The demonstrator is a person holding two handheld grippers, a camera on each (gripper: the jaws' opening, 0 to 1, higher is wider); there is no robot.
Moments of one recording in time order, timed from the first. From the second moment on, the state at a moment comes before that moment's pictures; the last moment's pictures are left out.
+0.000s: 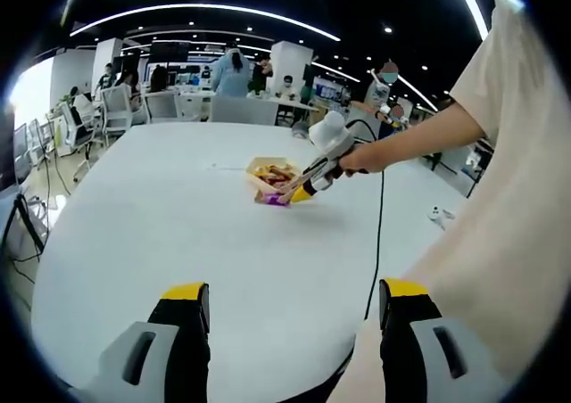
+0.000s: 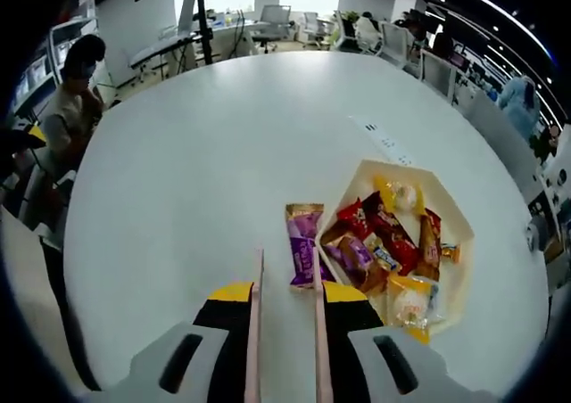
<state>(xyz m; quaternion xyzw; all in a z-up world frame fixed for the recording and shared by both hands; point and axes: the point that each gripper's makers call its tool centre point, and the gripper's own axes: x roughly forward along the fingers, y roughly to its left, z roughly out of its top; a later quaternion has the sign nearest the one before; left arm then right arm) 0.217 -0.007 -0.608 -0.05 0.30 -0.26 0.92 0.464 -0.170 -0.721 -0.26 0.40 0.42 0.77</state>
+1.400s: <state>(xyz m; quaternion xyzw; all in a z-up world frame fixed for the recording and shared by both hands) 0.215 -0.006 -0.610 -0.05 0.30 -0.25 0.92 0.449 -0.169 -0.739 -0.24 0.44 0.42 0.75</state>
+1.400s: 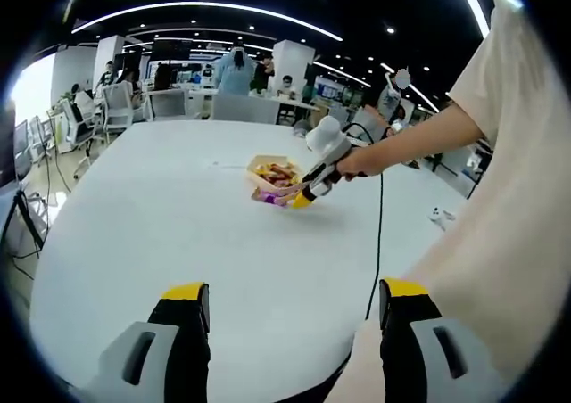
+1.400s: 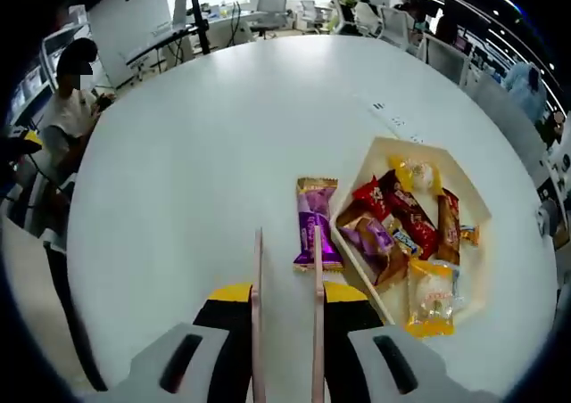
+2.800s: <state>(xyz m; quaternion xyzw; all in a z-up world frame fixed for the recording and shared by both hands) 0.217 -0.003 -0.610 -0.06 0.30 -0.25 0.92 0.457 -0.175 -0.744 -0.28 0.48 0.40 0.73</state>
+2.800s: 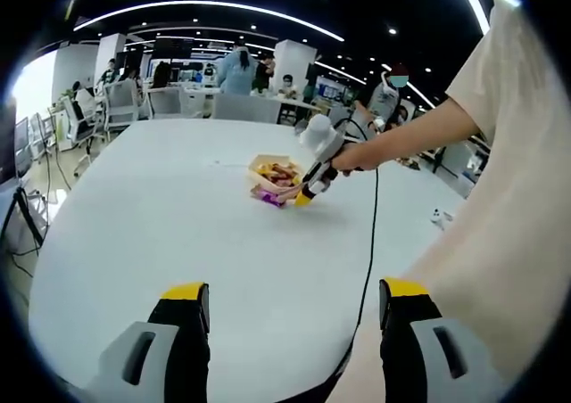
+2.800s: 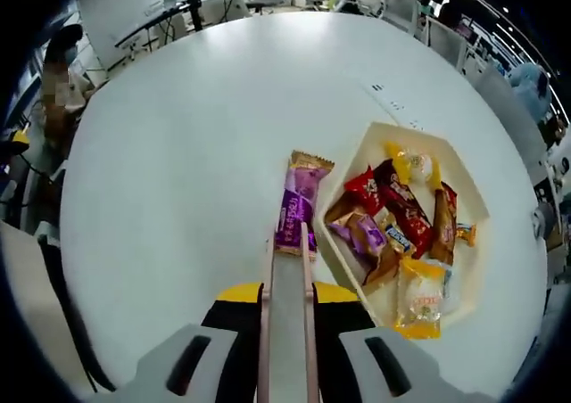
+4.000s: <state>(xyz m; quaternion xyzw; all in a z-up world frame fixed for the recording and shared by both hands) 0.207 -0.016 -0.608 -0.05 0.29 -0.27 0.92 0.383 -0.217 -0.757 -0.28 0.51 0.43 0.69</state>
